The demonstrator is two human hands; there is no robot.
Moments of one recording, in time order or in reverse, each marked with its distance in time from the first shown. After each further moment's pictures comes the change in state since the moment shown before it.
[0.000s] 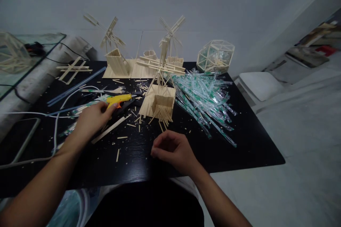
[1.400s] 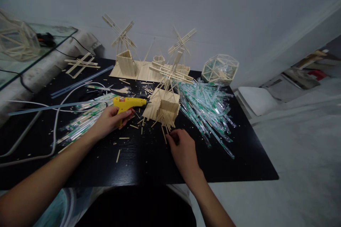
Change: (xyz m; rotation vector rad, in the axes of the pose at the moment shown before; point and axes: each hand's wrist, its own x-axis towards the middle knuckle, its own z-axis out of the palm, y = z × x) left_hand -0.016 0.016 0.023 -1.175 -0.385 0.138; right_hand 0.018 0.016 -0.023 -1.124 0.437 -0.197
